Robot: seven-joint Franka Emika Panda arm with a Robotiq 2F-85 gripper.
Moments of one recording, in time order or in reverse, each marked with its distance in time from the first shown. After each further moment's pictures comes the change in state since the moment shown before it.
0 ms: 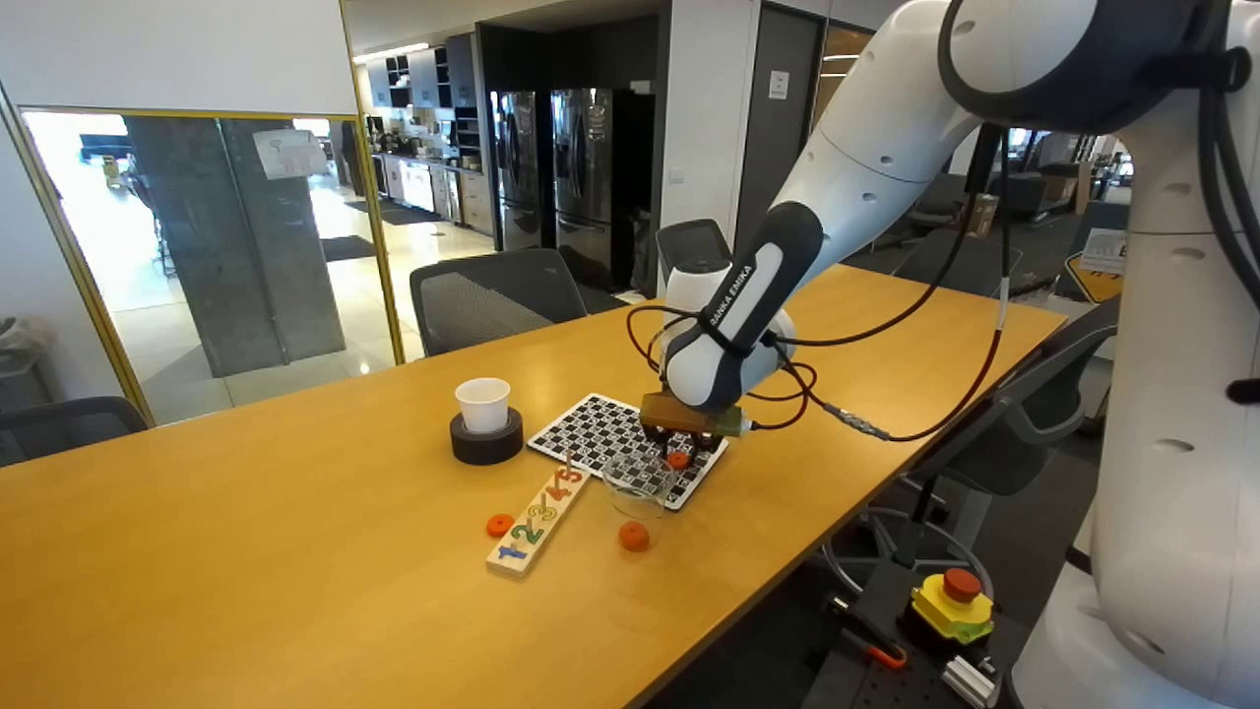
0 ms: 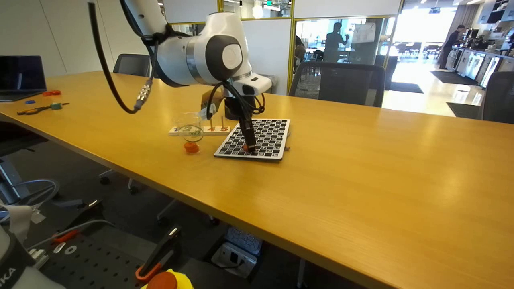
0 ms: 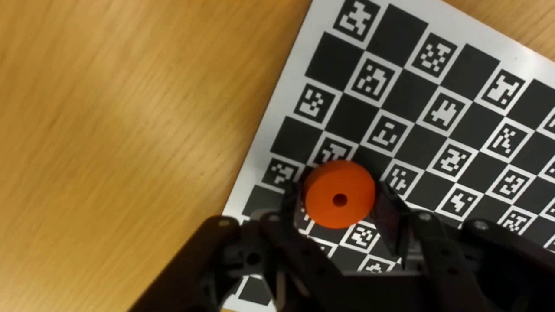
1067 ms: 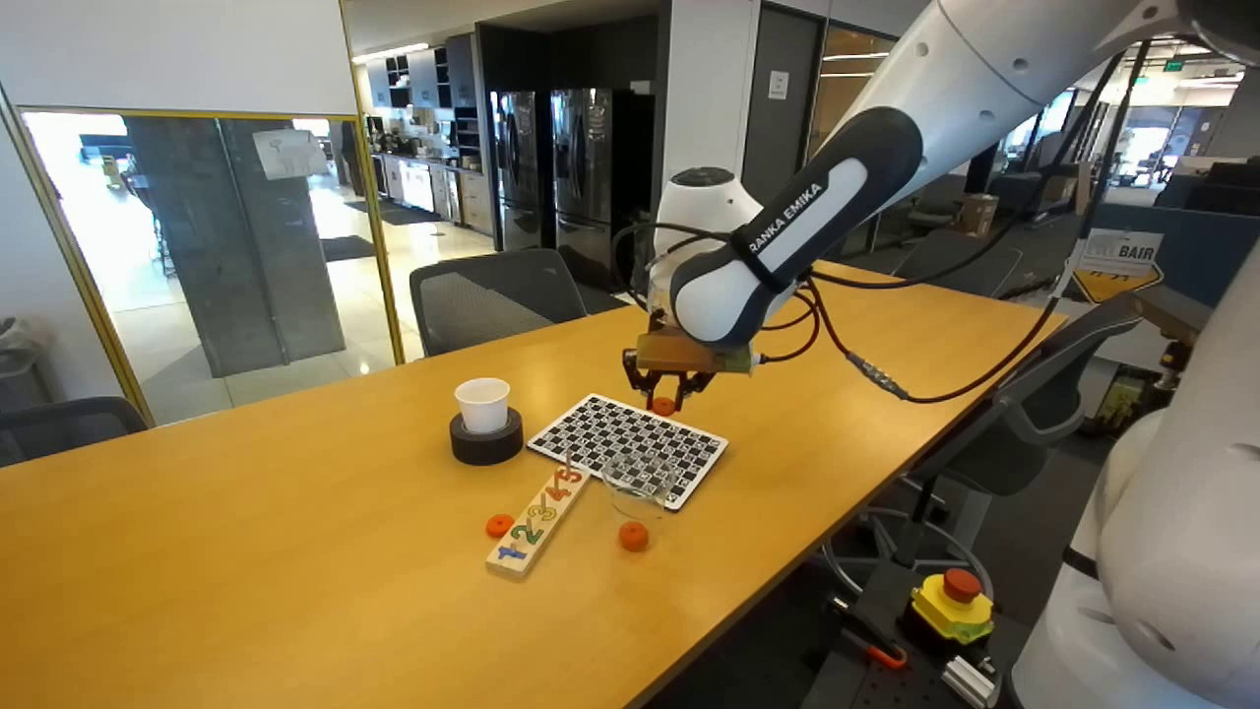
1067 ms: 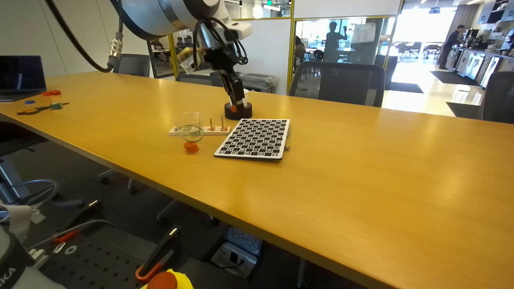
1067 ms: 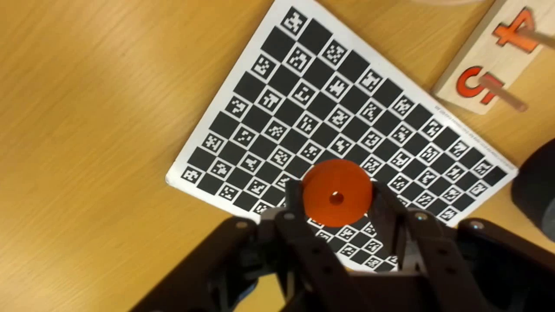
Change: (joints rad) arm 0.051 -0.302 0.037 -0.044 -0.116 -0.175 -0.055
